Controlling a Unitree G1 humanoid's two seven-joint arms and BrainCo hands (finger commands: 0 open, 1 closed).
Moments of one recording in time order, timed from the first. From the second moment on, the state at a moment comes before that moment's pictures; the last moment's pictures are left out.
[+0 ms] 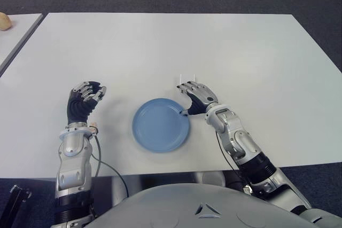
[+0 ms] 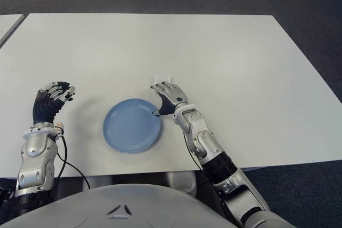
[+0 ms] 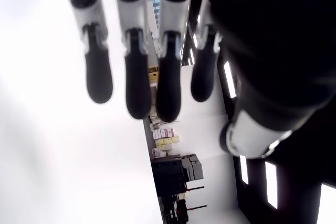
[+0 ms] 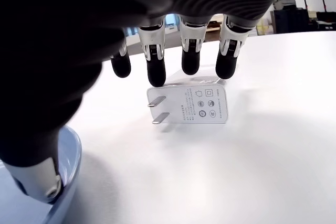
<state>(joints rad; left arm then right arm) 0.27 0.14 0.26 -0.20 -0.02 0.03 0.03 -0.15 -0.33 0.51 -0.06 -1.05 0.18 0.29</state>
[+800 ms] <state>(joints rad) 0.26 0.15 0.27 -0.19 -0.02 0.03 0.02 -0.03 -0.43 0.39 -0.29 -1.05 0.26 0.38</state>
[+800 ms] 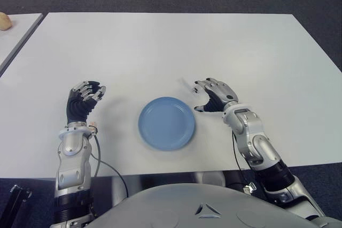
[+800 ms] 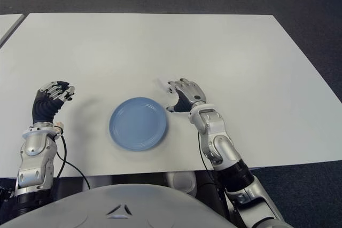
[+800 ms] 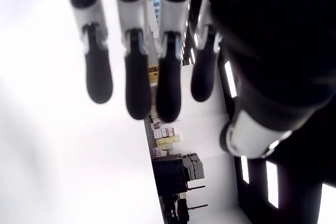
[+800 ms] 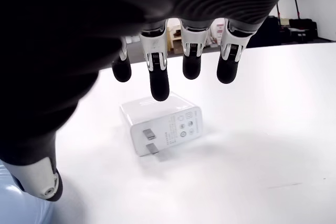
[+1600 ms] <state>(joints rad) 0.26 0.15 0.27 -0.18 -0.03 0.02 0.02 0.16 -0.53 0.23 -0.50 -1.00 0.29 0.55</state>
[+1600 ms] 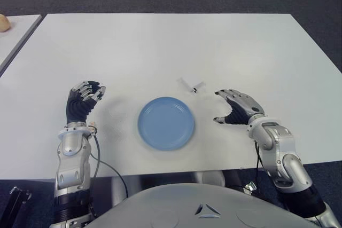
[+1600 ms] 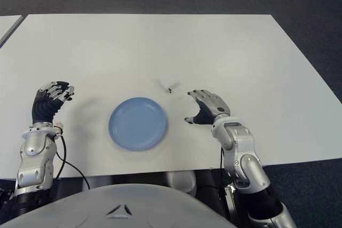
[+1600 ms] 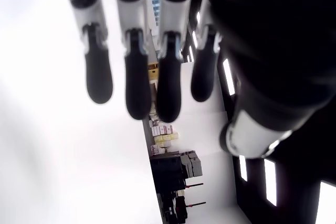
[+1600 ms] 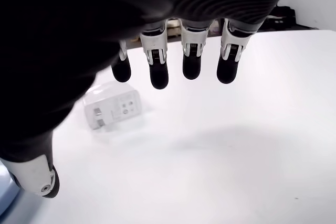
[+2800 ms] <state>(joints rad) 0.26 0.15 0.27 -0.19 -0.03 0.03 0.02 -0.06 -0.07 0.28 0.00 -0.98 0.37 -0.15</state>
